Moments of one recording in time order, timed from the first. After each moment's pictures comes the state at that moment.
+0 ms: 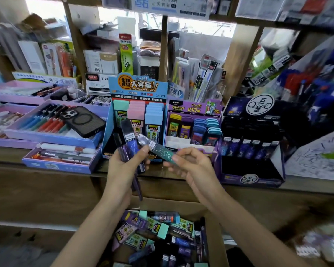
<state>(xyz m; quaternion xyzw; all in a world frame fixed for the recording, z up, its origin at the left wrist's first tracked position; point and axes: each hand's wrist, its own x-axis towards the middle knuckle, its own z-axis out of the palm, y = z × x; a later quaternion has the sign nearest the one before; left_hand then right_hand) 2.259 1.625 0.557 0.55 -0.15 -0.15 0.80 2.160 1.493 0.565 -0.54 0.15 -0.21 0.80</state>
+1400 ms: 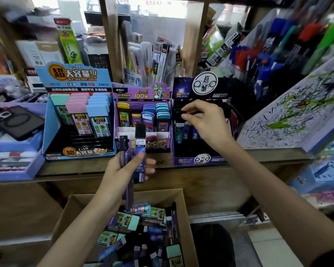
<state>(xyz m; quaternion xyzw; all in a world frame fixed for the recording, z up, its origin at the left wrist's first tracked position) 2.194 1.563 0.544 0.59 -0.23 -0.31 0.71 2.106 1.359 0.609 -0.83 0.21 -0.35 0.38</state>
